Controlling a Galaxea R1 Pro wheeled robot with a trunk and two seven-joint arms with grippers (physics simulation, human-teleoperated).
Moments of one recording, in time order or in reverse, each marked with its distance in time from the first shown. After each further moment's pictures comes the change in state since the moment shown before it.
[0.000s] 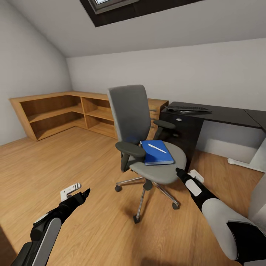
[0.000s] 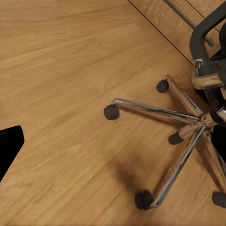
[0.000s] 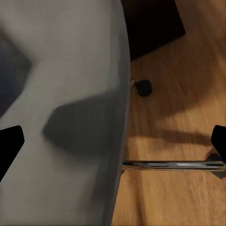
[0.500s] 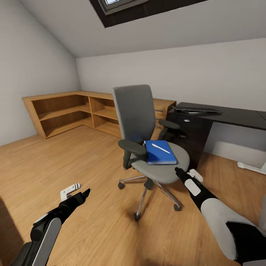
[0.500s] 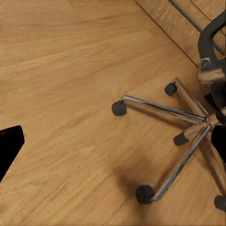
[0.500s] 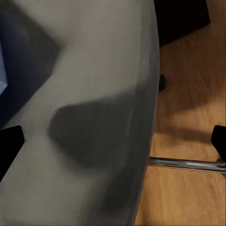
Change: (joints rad) left arm 0.000 0.000 0.000 -0.001 0.000 0.000 0.000; right arm 0.000 0.008 -0.004 -0.010 0.008 0.000 -0.003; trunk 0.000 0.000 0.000
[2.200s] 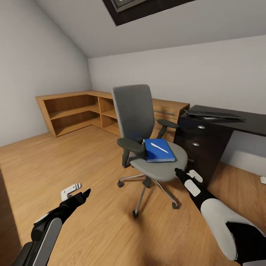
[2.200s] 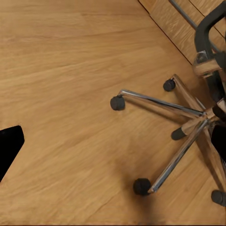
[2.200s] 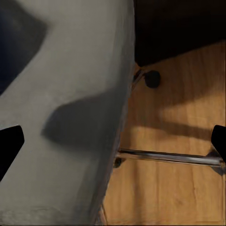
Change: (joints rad) left arm 0.000 -0.003 -0.003 0.001 -0.002 0.000 0.000; right arm 0.001 0.000 0.006 0.009 -0.006 0.000 0.004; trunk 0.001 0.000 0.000
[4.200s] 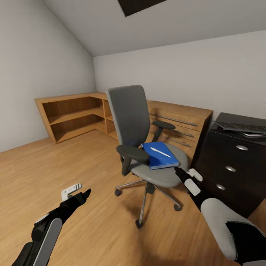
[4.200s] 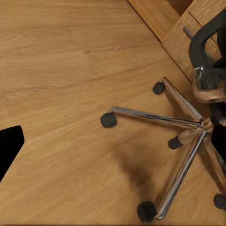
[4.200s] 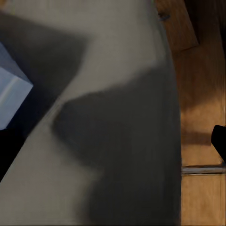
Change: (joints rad) left arm 0.000 -0.002 -0.003 0.002 -0.002 0.000 0.000; right arm 0.000 0.001 0.002 -0.017 -0.003 0.000 0.004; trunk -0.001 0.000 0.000
